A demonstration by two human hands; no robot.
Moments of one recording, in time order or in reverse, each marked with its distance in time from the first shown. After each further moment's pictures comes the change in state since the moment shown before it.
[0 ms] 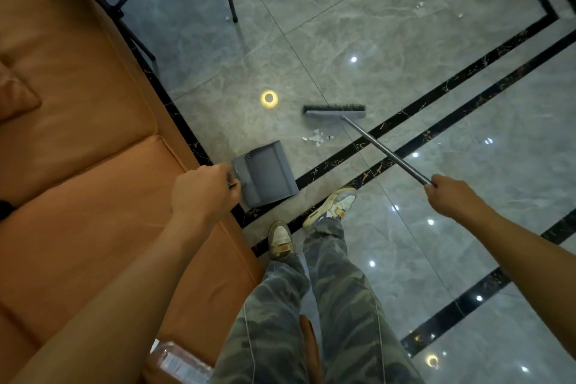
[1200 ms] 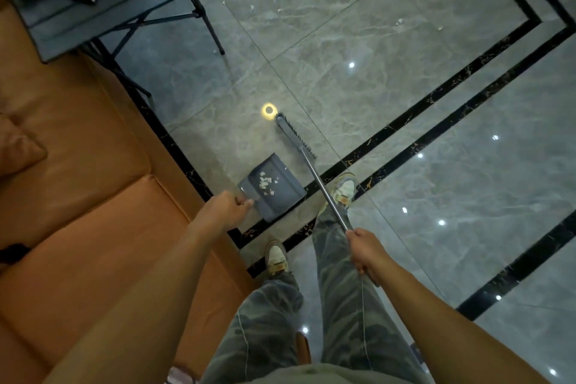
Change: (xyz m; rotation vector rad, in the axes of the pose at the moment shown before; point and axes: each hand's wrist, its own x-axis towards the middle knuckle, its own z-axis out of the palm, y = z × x) left_hand 0.058 0.072 -0.020 -0.476 -0.584 -0.236; right_hand -0.065 -0.071 0.040 0.831 -0.416 0.265
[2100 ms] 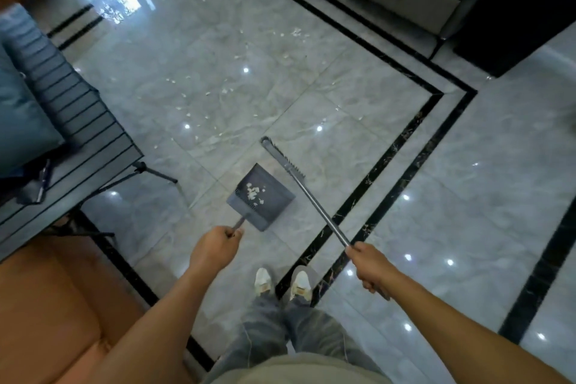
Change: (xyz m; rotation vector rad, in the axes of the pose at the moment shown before) left_hand 0.063 0.369 -0.097 0.127 0.251 0.056; right_hand 0.027 -0.174 -0.346 0.125 -0.040 -0.161
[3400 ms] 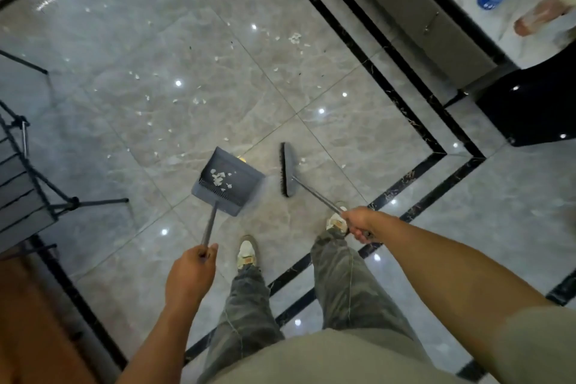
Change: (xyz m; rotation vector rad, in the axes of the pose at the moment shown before) left_hand 0.211 0.312 -0.060 -0.178 0.080 -0.289; right_hand 0.302 -0.362 -0.331 -0.370 -0.183 0.303
